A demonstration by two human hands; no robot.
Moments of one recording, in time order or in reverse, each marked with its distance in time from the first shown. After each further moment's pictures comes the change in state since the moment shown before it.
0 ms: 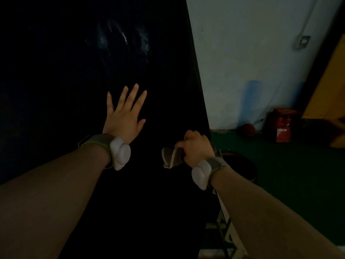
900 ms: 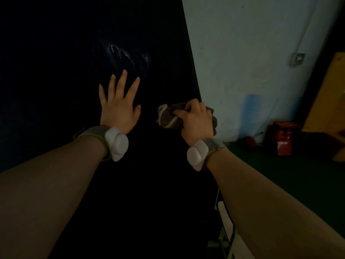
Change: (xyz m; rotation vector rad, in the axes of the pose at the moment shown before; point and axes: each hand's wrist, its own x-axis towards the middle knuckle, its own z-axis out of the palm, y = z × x) left_hand 0.045 -0.020 -0.045 -0.097 0.170 -0.140; right_hand 0.047 -0.018 -0.088 -0.021 0.481 0.129
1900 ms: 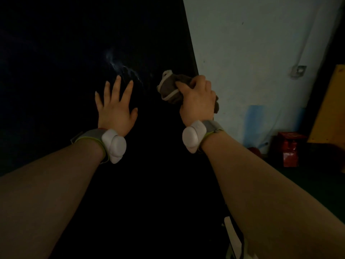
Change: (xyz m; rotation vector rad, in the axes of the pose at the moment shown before) left_hand 0.026 -0.025 -0.014 -0.011 0.022 -0.100; right_hand 0.065 -0.034 -0.049 0.002 0.241 0.119
